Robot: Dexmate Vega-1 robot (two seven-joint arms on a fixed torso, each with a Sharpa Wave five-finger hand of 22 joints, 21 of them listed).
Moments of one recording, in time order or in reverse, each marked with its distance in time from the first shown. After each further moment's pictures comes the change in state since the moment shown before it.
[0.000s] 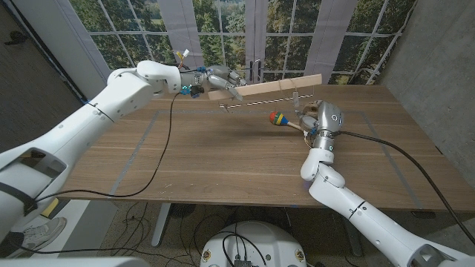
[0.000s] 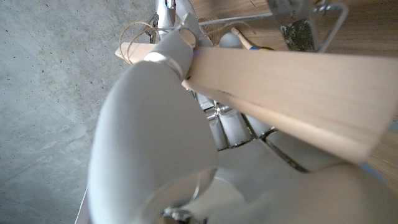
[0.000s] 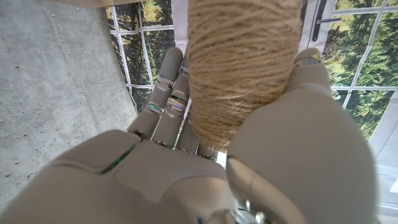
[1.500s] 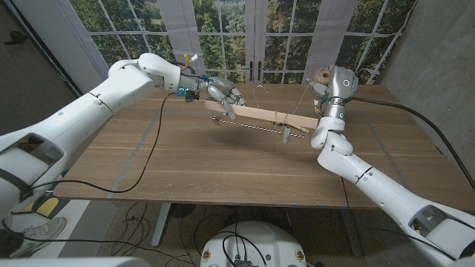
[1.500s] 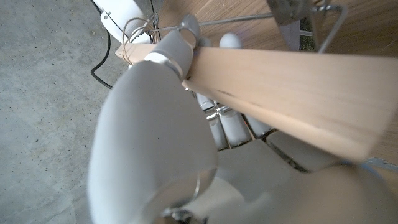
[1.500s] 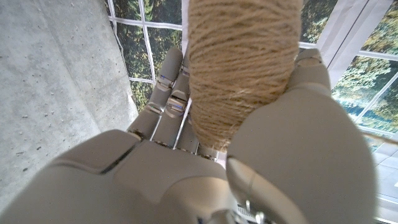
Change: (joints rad) left arm -0.121 0.027 0.132 0.062 0.148 -0.026 -0.305; left_hand 0.000 0.000 -0.001 0.001 0.000 0.003 0.000 -0.012 0.003 0.000 0.000 0.000 0.000 0.000 0.000 -0.001 0.010 0.000 0.000 0.000 0.000; right arm 0.196 -0.086 -0.027 0.022 -0.065 -0.066 0.019; right_hand 0.000 0.000 -0.016 0.006 0.004 0.000 0.000 -0.001 0.000 0.000 0.000 -0.012 0.005 0.002 -0.002 -0.009 0.006 -0.004 -0.004 0.008 0.000
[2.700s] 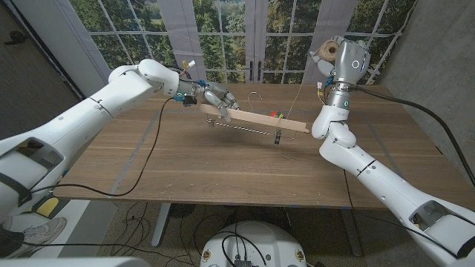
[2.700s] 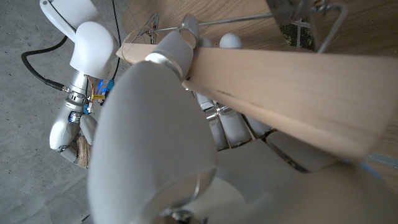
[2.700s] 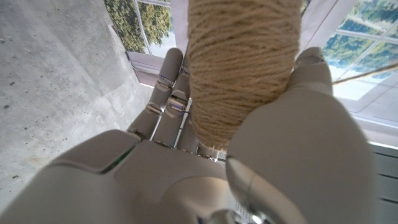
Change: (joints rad) left arm 0.040 0.005 -0.018 0.005 0.070 0.011 0.092; left_hand -0.005 0.005 -0.001 0.001 0.000 -0.003 -0.001 -0.011 0.000 0.000 0.000 0.000 0.000 0.000 0.000 -0.005 -0.001 0.000 0.000 0.000 0.000; right arm 0.013 0.005 0.035 -0.064 -0.113 0.112 -0.159; right_hand 0.009 -0.009 -0.013 0.009 0.000 0.011 -0.011 -0.004 0.000 0.014 -0.003 -0.008 0.005 0.005 0.001 -0.006 0.005 -0.004 0.004 0.008 0.000
